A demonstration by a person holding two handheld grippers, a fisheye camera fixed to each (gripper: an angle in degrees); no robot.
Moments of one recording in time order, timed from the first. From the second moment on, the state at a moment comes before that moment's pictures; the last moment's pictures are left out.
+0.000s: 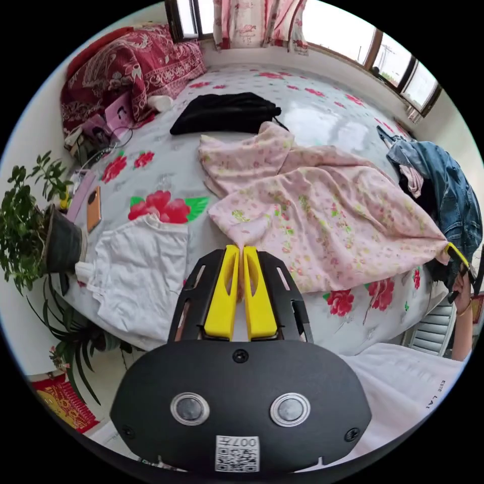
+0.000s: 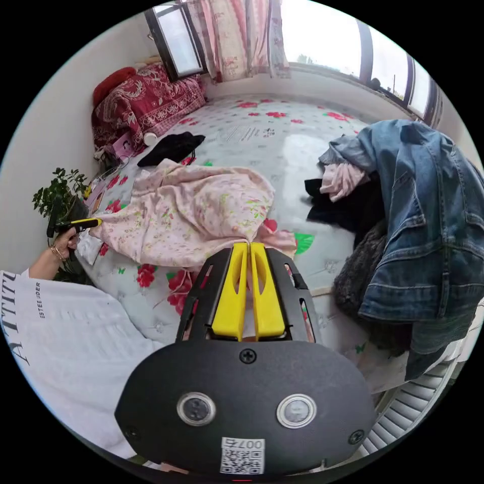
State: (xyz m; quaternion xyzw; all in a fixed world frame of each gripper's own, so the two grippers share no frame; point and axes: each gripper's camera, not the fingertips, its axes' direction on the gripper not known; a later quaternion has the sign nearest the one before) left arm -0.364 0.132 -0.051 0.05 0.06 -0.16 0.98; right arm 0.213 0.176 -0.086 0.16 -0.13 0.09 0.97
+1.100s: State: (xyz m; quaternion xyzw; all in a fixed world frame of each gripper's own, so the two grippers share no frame) left arm -0.485 0.156 -0.053 0.15 0.10 -0.28 0.94; right arm 0.262 0.117 -0.085 0.20 -0.13 0.16 0.96
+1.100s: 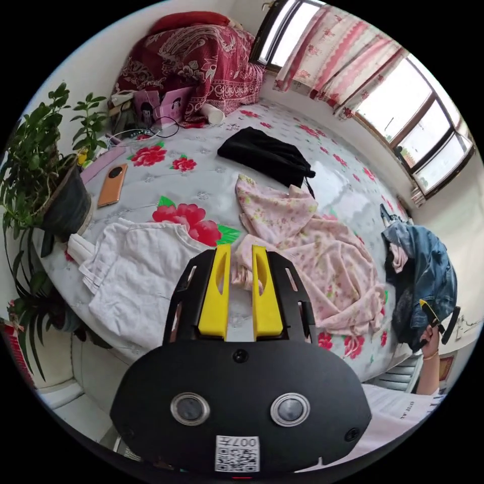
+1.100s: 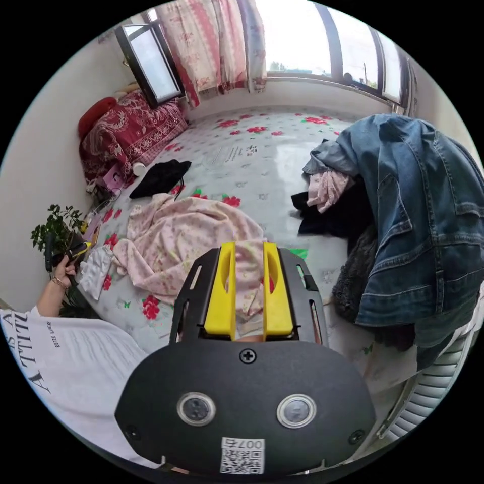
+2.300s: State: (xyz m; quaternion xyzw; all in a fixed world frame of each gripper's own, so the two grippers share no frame) left arm -0.478 0.118 -0.054 0.14 0.11 -0.21 0.96; right arm 0.308 0.175 -0.185 0.37 -0.36 0.04 0.86
